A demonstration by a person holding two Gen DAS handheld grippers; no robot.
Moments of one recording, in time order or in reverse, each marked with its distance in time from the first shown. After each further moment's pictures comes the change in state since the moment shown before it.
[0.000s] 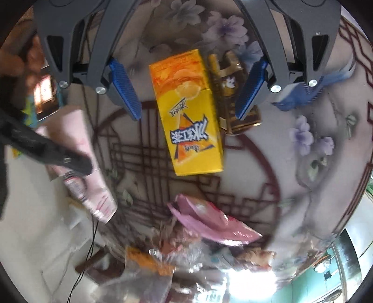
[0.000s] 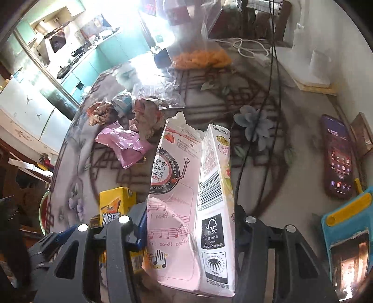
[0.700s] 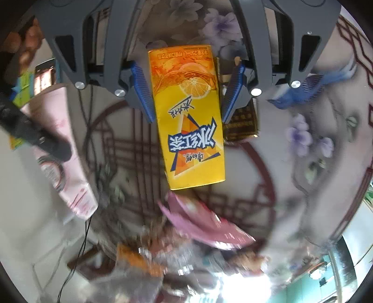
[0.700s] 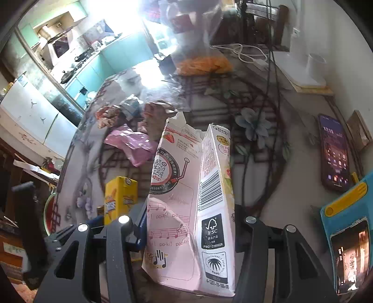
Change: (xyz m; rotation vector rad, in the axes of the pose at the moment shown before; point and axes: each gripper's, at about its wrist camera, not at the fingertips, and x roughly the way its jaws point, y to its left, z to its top) left arm -0.010 0.022 0.004 -0.052 -0.021 -0.021; right arm -0.008 0.018 0.002 -0.001 -0.036 0.022
